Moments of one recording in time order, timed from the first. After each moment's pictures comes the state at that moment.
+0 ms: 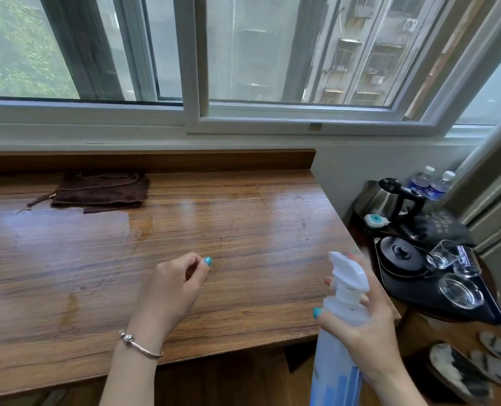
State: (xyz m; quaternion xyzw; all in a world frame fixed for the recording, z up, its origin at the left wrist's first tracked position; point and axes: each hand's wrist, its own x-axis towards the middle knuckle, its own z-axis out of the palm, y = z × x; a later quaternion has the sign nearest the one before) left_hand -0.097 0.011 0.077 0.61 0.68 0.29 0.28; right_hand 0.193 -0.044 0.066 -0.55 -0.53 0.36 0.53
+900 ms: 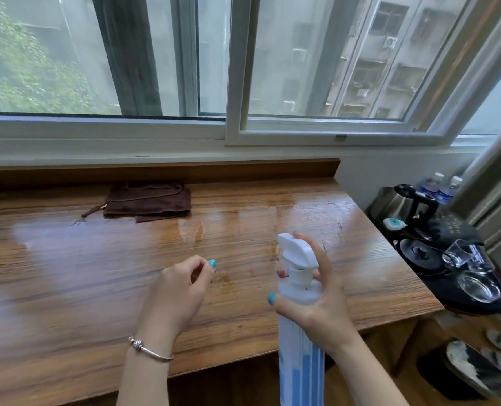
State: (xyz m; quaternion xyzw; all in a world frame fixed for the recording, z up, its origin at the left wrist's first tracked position) left_hand -0.218 0.002 0.072 0.62 0.66 0.33 0.28; right_hand 0.014 -0.035 0.094 -0.50 -0.62 0.38 0.48
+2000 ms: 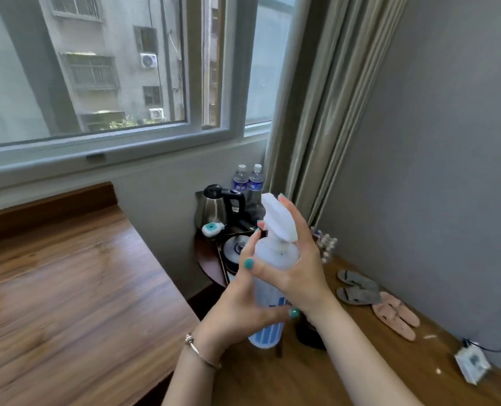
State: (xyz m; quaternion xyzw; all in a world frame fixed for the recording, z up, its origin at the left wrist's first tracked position) left_hand 0.310 0.017 0.099 0.76 0.16 0.27 0.56; right_hand 0.428 -0.036 0.140 -0.55 -0.55 0.17 0.61
